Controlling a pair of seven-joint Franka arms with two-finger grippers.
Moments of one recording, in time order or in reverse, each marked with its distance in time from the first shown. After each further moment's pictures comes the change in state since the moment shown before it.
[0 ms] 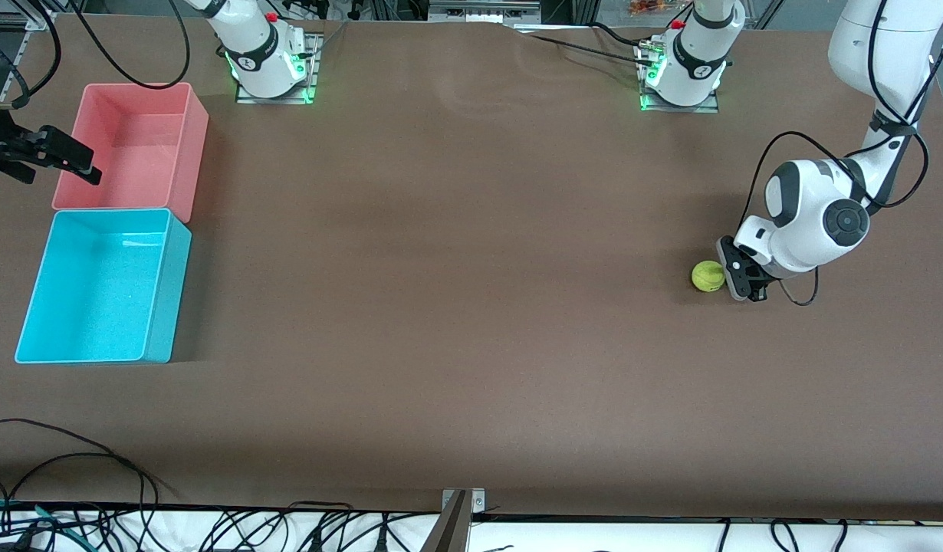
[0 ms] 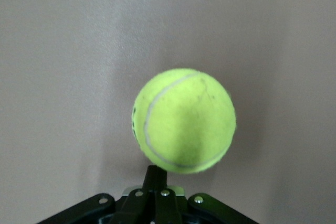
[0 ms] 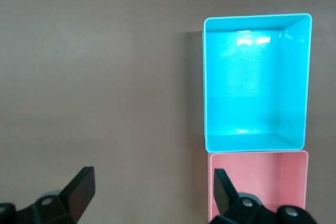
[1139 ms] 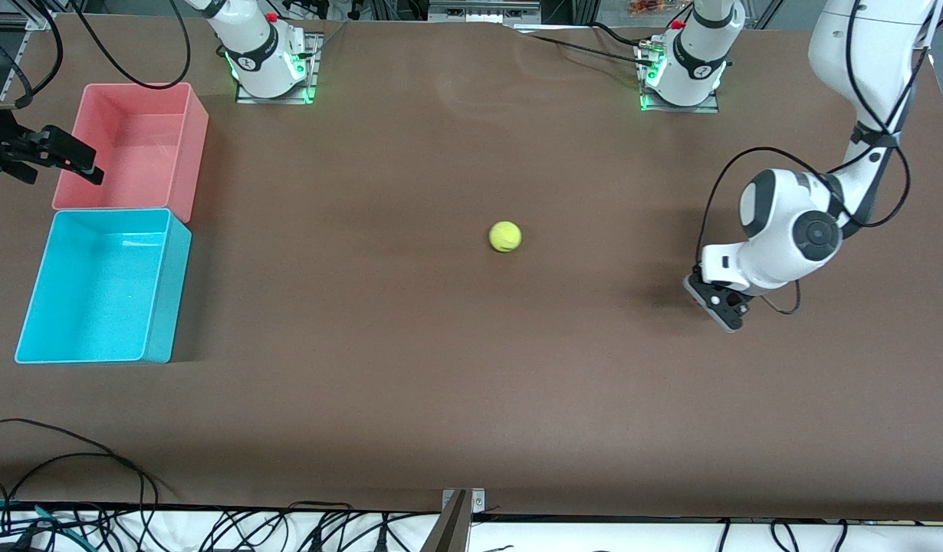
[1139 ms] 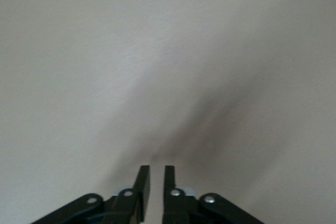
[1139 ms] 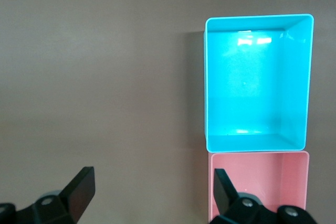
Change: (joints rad) left arm -0.038 0.009 -0.096 0.150 -0.001 -0.101 -0.603; right arm 0.001 0.000 0.004 0.000 0.000 0.000 0.000
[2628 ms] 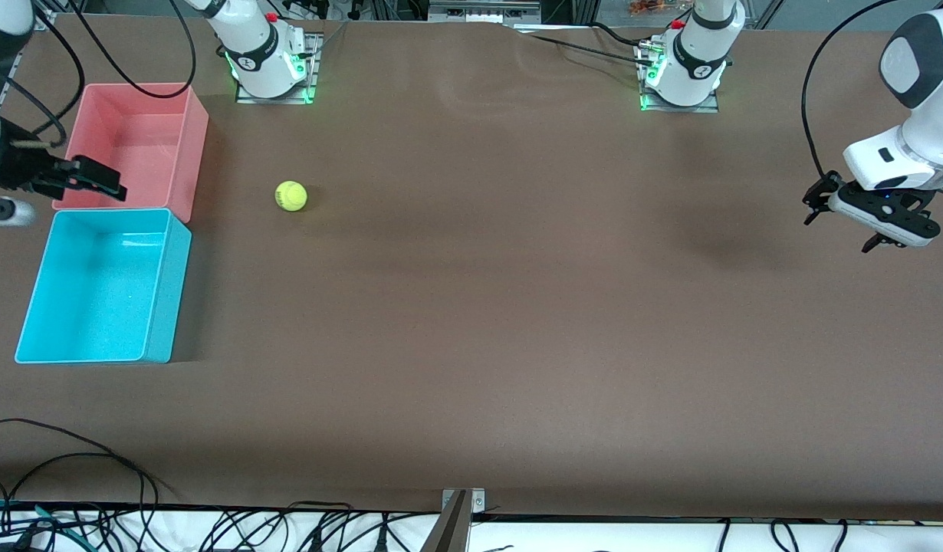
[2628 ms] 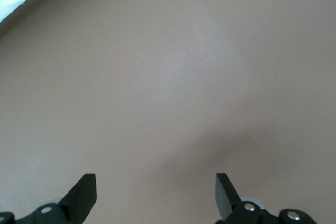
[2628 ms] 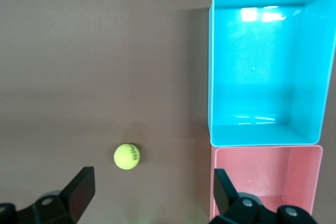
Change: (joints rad) left arm 0.054 -0.552 0.118 -0.104 0.000 -0.293 -0.088; right arm 0.001 0.090 0.002 -0.004 0.000 -0.015 0.003
